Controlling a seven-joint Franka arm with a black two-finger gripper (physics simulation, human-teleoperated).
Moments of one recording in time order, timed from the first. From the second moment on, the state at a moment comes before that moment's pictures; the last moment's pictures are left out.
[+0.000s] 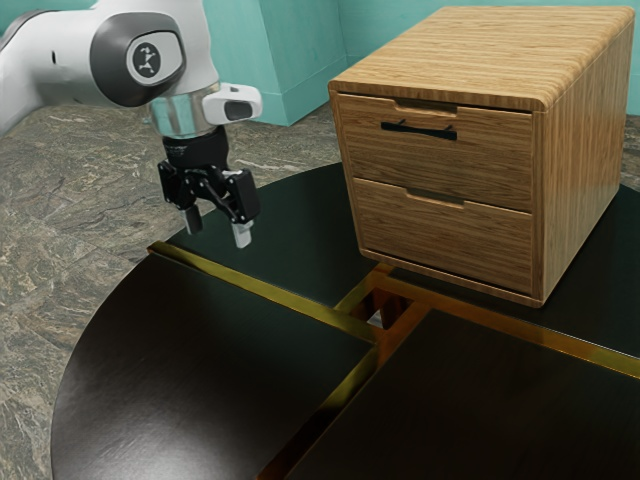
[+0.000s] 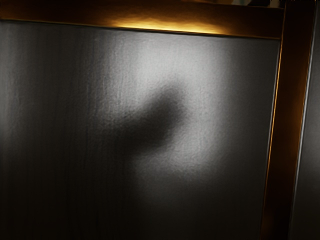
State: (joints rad) arm 0.05 0.18 0.11 -1.27 -0.02 1.35 0.09
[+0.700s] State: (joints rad) arm -0.06 0.13 -0.14 -1.14 -0.03 1.57 0.66
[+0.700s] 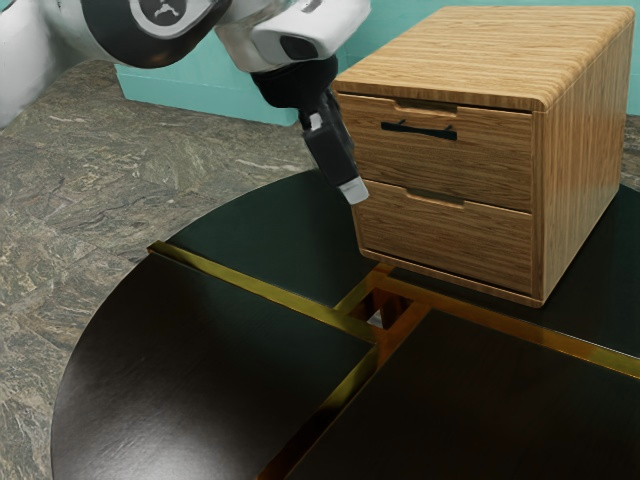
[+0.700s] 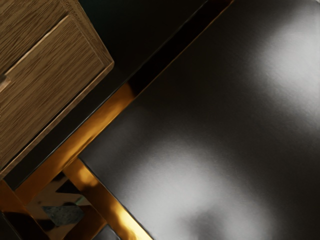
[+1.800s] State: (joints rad) arm -0.04 0.39 -0.12 -0.96 0.06 1.70 1.48
